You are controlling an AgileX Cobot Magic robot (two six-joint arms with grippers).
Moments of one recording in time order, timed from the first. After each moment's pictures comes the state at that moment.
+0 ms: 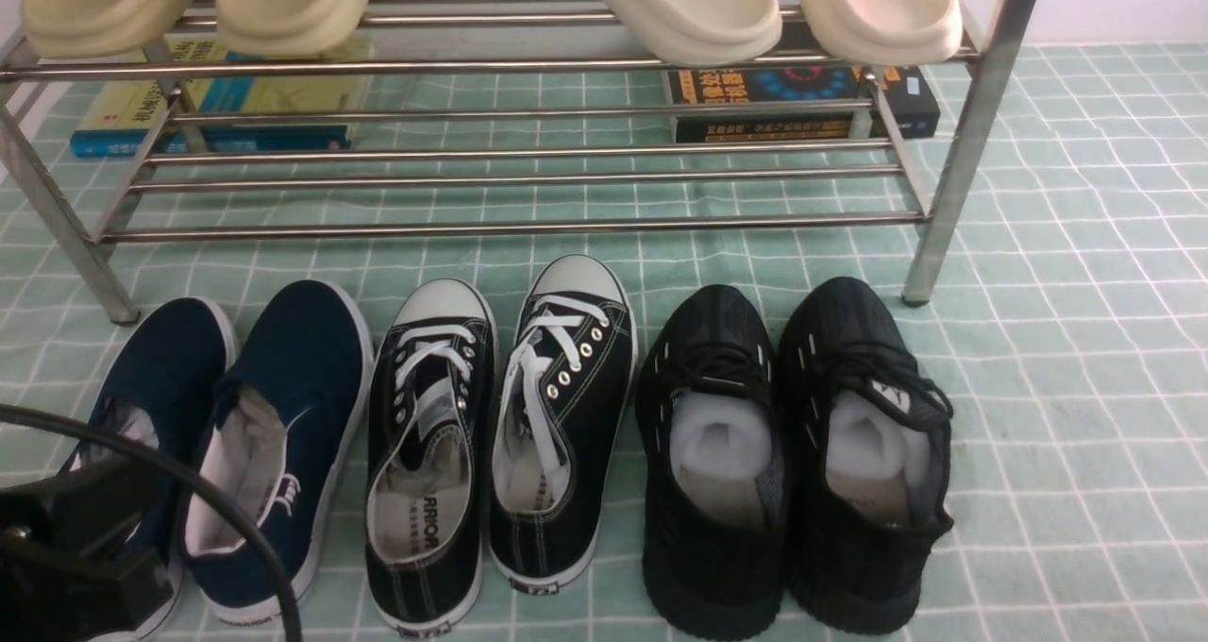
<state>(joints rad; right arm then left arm) -0.01 -0.01 0.01 0.03 0.39 -0.02 -0.10 0.47 -0.39 -0.31 0.42 0.11</state>
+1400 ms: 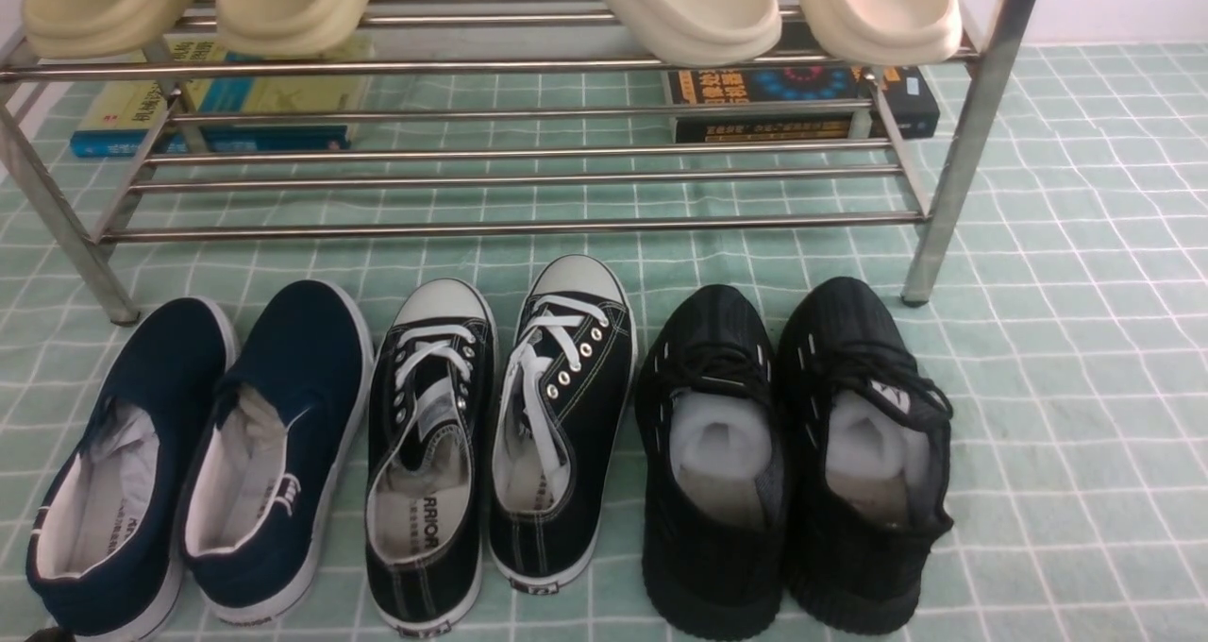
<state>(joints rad) -0.01 -0.01 0.01 0.03 0.39 -0.02 0.00 -0.01 0.02 0.04 0.38 -0.11</state>
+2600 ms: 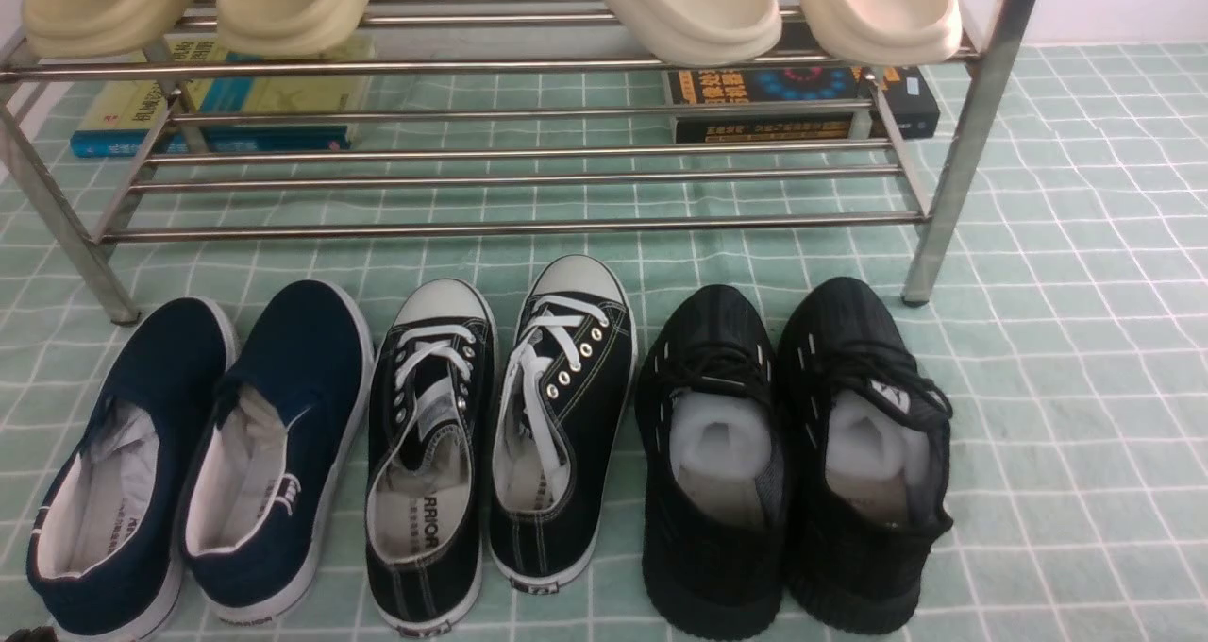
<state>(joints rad) -0.01 -0.01 0.01 0.03 0.39 -0.02 0.00 -0.01 0.02 0.13 0.38 -0.11</state>
